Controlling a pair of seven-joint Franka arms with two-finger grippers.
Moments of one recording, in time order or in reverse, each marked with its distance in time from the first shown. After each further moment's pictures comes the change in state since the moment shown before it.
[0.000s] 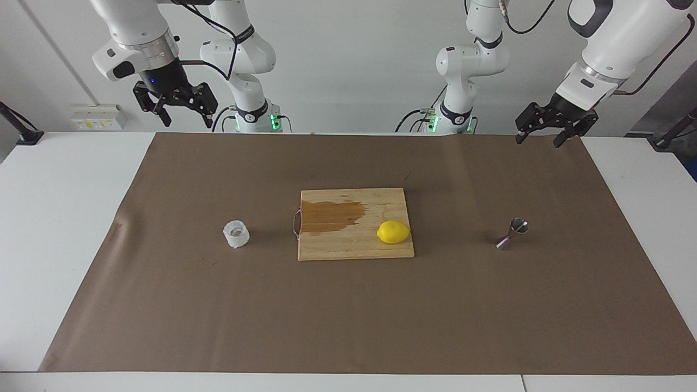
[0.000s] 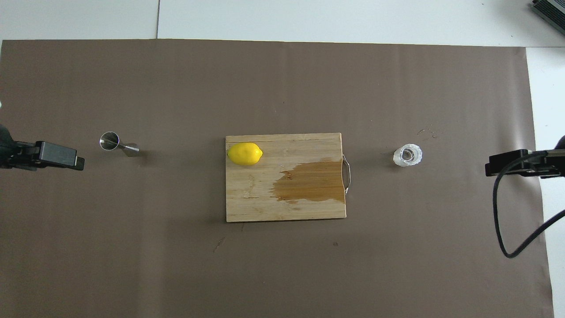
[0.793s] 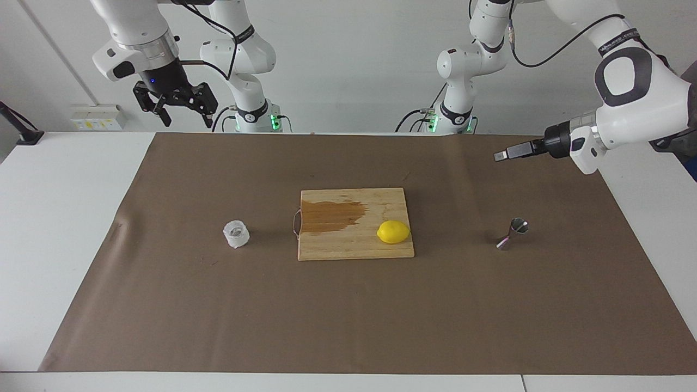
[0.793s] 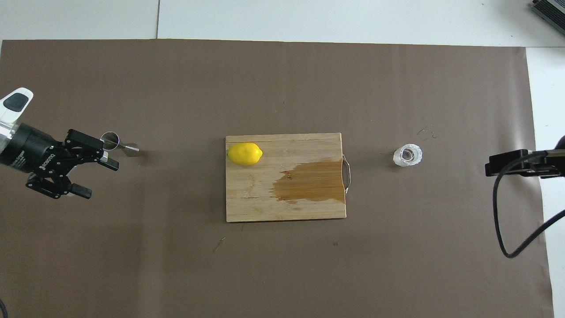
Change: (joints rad) left arm 0.146 0.254 0.006 -0.023 -0.397 -0.208 -0.451; right arm 0.000 0.000 0.000 0.000 0.000 0.000 0.000
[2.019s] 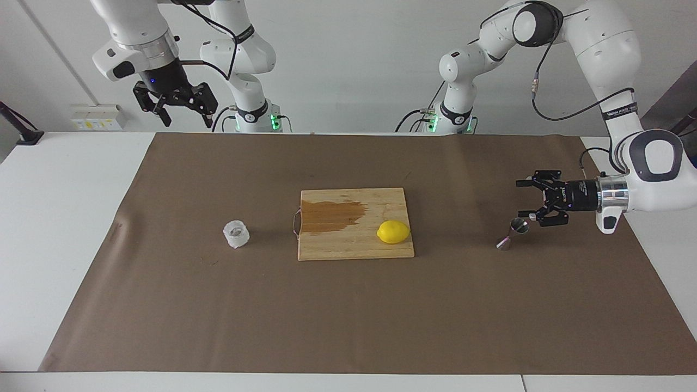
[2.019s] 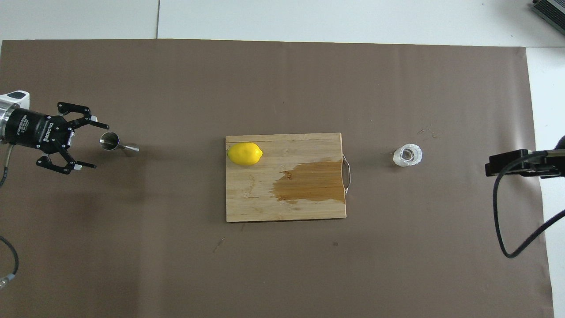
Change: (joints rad) left arm 0.207 0.330 -0.063 0.155 -0.258 0.016 -0.551; right arm 0.000 0.000 0.000 0.000 0.000 0.000 0.000
